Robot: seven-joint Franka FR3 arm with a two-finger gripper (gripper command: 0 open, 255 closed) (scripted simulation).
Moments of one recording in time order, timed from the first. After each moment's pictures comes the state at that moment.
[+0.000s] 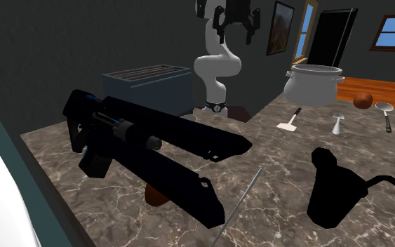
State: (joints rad) arm 0.02 -0.76 -0.01 -2.30 -0.02 1.68 -0.12
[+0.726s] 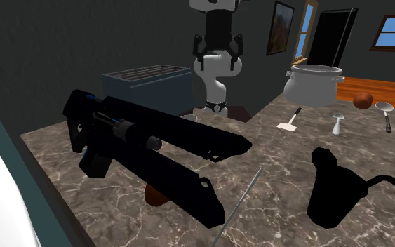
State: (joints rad) arm -0.08 -0.59 -0.07 -2.38 -0.03 1.93 0.01
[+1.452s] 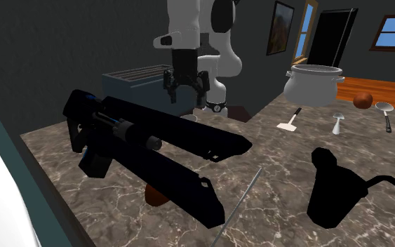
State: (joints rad) arm -0.19 -0.31 -0.18 -2.40 -0.01 2.22 0.12
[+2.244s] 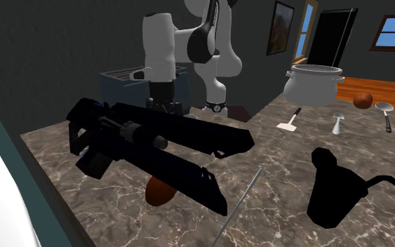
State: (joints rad) arm -0.25 -0.06 -0.25 -2.38 0.09 2.46 0.16
